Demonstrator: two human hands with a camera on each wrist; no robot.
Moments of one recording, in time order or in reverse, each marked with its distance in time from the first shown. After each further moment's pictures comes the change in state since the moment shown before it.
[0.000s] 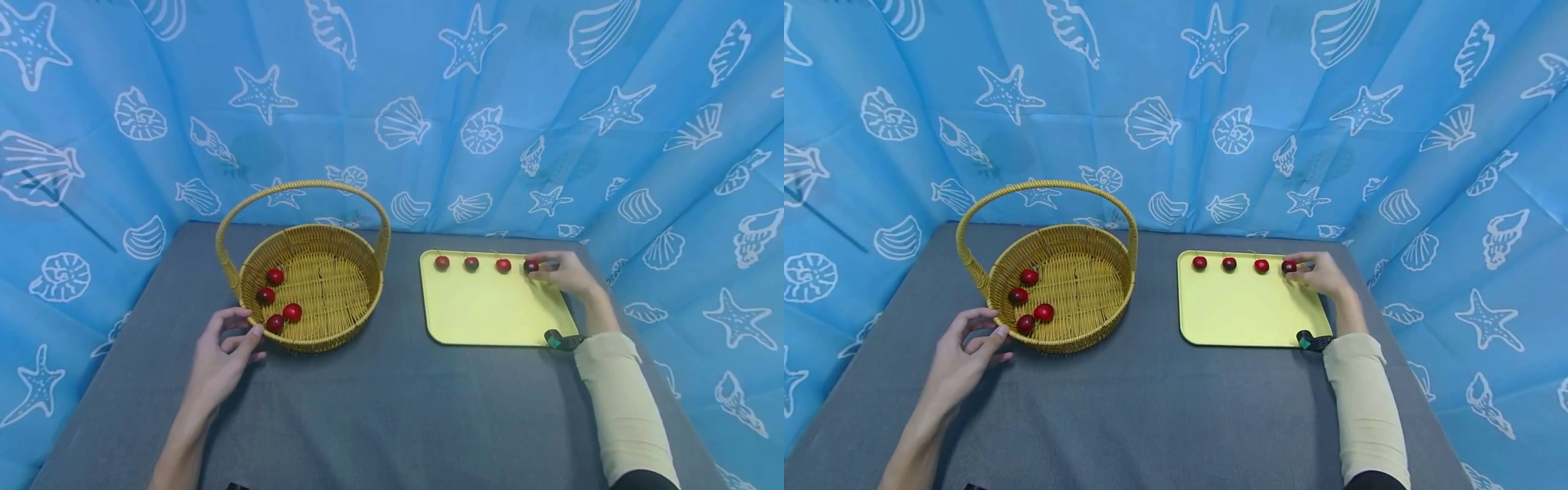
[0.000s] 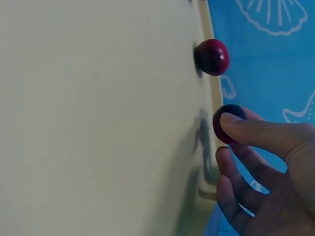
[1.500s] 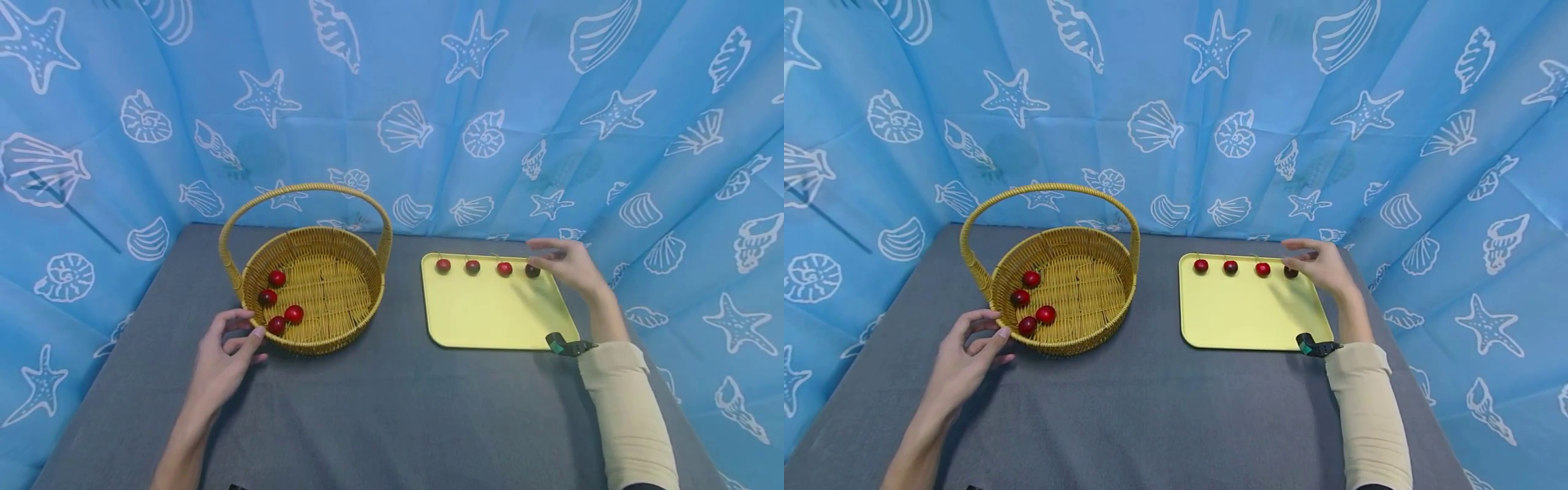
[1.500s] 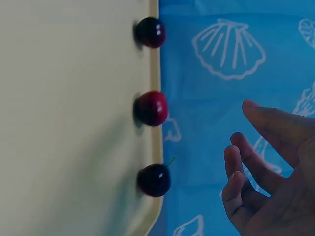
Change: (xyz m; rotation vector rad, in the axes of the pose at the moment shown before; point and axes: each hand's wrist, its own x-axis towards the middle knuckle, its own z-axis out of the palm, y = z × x) left_hand -0.001 -0.003 -0.001 0.014 -0.002 0.025; right_hand -0.016 -0.043 -0.008 -0.009 0.158 -0.107
